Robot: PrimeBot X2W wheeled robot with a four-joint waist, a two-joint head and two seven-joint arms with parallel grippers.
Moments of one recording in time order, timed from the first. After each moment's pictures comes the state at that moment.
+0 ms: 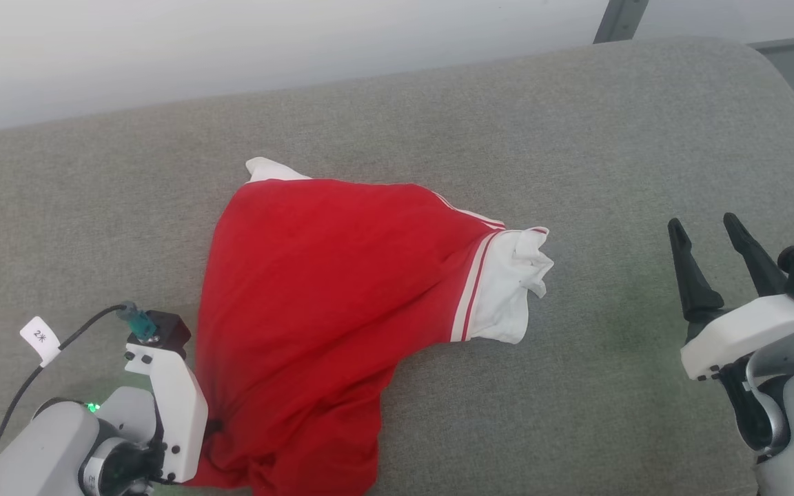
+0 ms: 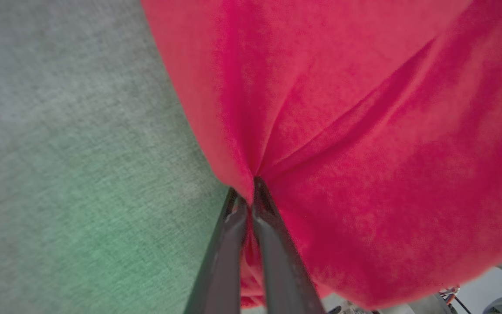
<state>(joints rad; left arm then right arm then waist) -0.35 0.61 -0.54 0.30 -0.90 0.01 0.81 -0.27 -0.23 -0.01 0.22 0.33 0.13 -0.05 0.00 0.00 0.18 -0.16</state>
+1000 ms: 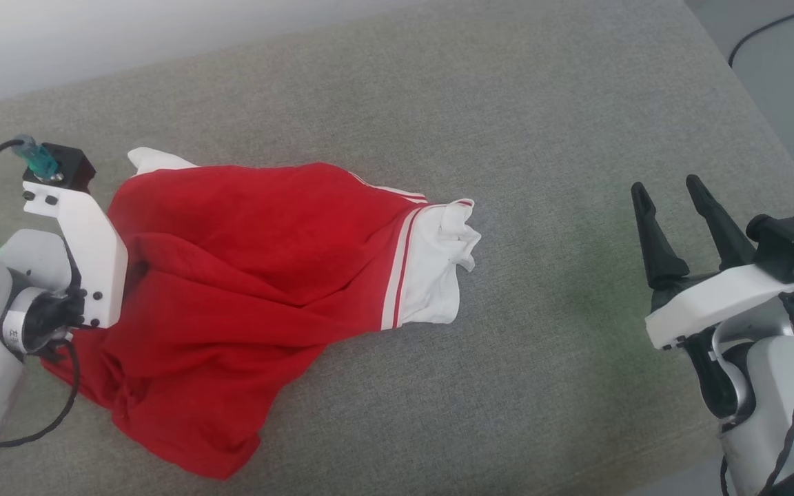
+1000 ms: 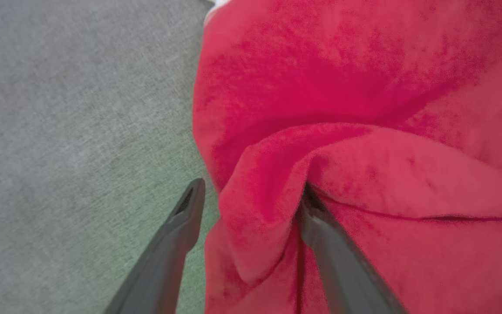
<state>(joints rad) -0.71 0.68 -0.50 0.43 -0.77 0.00 0.78 -0.37 -0.20 0.07 0.27 0.36 0.13 -0.11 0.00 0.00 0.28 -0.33</state>
